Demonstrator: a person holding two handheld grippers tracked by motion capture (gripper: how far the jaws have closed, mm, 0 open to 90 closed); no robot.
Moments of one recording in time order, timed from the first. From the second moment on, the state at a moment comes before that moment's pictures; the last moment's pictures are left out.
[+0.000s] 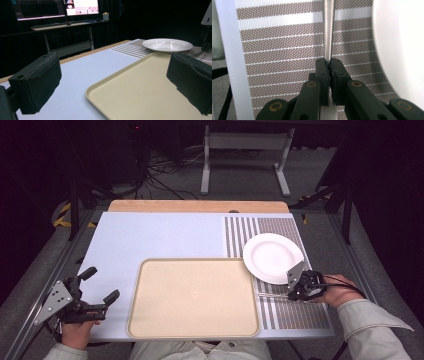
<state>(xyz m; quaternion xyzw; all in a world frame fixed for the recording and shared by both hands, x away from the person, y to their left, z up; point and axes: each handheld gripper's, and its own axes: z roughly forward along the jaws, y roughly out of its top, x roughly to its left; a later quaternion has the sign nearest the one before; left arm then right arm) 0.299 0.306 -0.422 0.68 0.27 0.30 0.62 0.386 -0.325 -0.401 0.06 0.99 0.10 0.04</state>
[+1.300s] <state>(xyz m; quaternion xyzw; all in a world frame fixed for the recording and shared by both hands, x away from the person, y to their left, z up) 0.300 0.307 -0.422 0.67 0.27 0.30 0.62 0.405 -0.248 -0.337 -0.01 0.97 0.19 0.11</state>
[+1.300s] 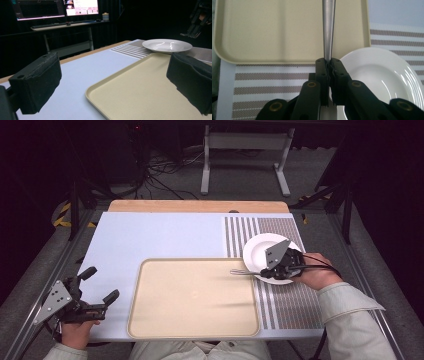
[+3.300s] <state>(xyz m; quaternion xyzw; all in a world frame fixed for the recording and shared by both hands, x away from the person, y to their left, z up) 0.300 0.308 -0.422 0.68 0.27 0.29 0.62 0.456 -0.128 -0.391 -0.07 0.98 0.16 0.05</state>
